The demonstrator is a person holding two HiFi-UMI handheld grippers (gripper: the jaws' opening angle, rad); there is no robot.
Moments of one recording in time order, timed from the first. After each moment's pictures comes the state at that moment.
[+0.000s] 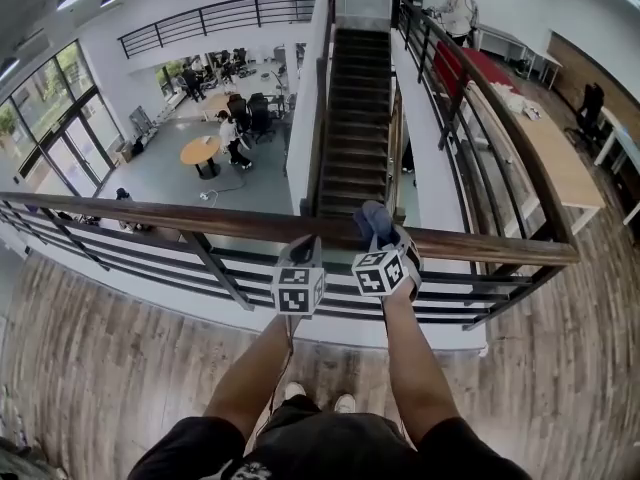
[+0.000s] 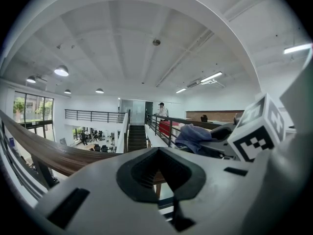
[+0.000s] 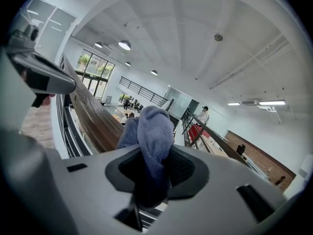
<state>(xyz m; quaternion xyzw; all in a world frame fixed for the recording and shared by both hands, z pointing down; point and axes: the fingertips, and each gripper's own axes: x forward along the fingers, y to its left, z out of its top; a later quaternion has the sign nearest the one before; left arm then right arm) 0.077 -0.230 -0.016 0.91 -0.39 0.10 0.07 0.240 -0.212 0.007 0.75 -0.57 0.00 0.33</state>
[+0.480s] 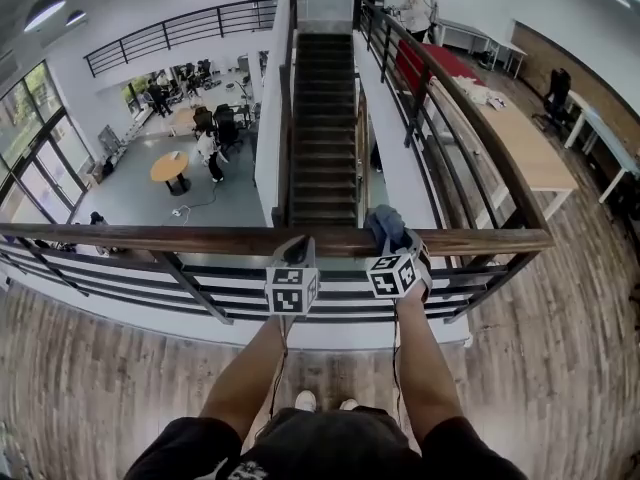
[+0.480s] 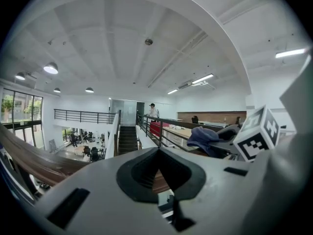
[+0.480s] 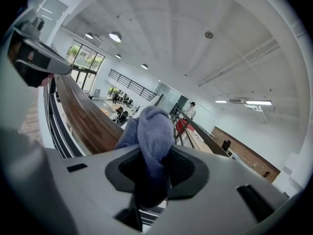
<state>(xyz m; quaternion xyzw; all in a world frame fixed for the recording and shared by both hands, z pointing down) 0.147 -0.215 -0.029 0.93 -0.34 0.10 0.07 0.352 -0.155 0.002 0.79 -0.51 0.01 0.34</state>
